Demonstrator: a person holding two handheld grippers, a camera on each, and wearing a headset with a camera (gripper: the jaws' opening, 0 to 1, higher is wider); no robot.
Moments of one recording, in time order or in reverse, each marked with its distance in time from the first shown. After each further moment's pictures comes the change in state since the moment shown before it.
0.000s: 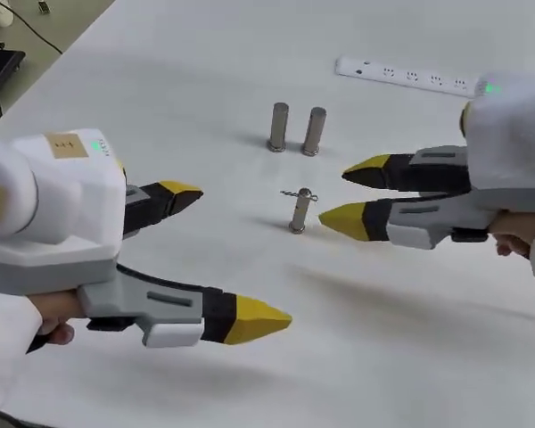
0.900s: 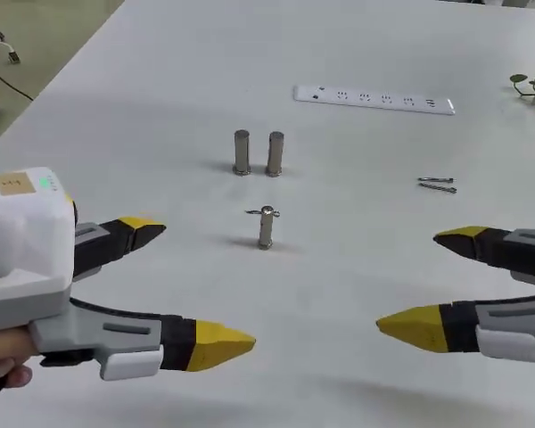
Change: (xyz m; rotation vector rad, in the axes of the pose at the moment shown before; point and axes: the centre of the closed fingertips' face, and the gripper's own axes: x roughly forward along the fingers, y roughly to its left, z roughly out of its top) left arm -0.012 -0.016 -0.003 -0.024 0.031 -0.010; right arm -0.091 0.025 -0.074 0.322 0.032 -0.163
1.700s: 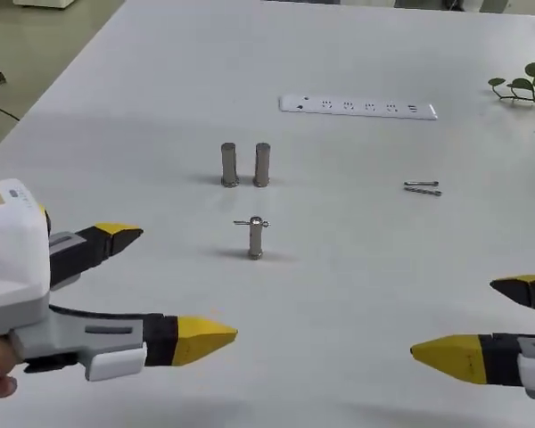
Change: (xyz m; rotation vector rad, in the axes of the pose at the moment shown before) left arm -0.005 0.026 0.019 0.011 -0.057 0.062; right arm -0.030 -0.011 -0.034 0.225 0.034 -0.123
